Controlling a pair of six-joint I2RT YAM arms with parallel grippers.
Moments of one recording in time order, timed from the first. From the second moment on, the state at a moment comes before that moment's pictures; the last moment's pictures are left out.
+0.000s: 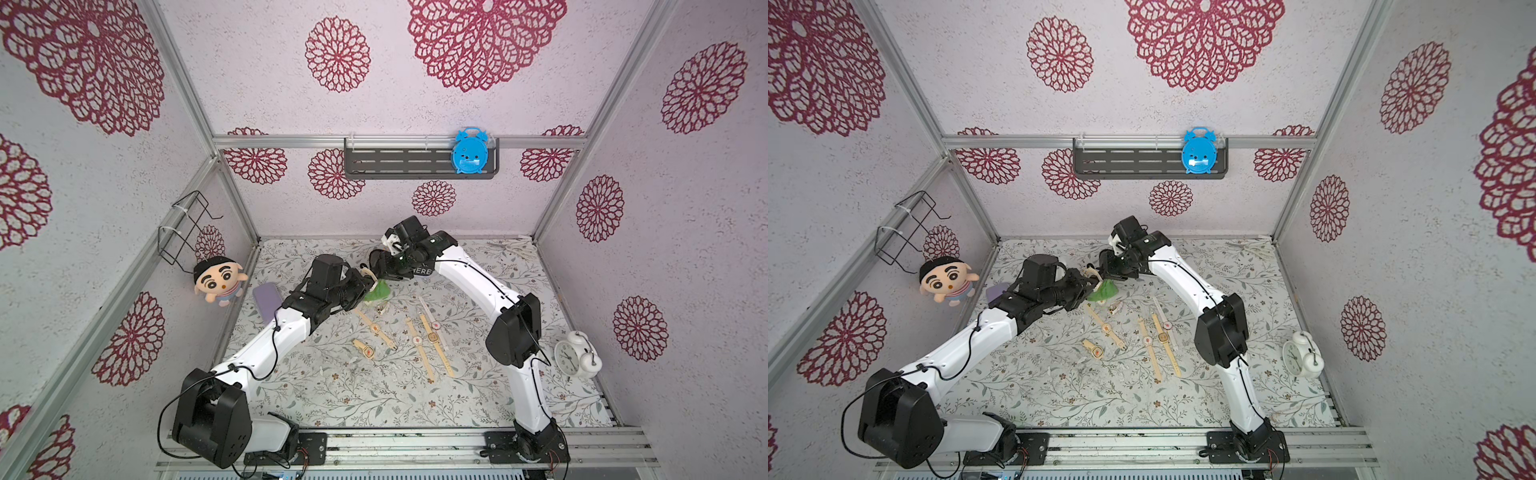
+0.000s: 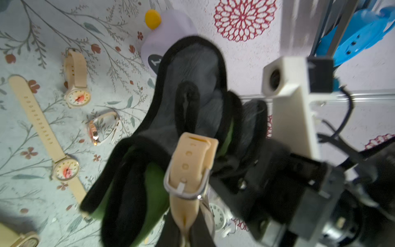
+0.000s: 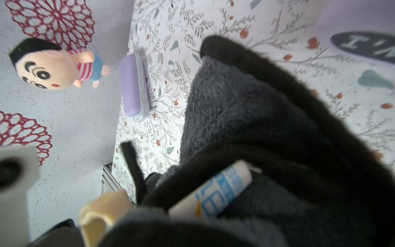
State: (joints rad) left arm -0.42 1.37 1.04 -0.25 0.29 -1.14; right arm 0.64 2.16 2.20 -0.93 -0.40 0.56
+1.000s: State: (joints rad) left arm -0.22 1.43 0.92 -0.05 0.43 -1.35; right arm 0.66 1.63 1.39 -0.54 -0.34 0.61
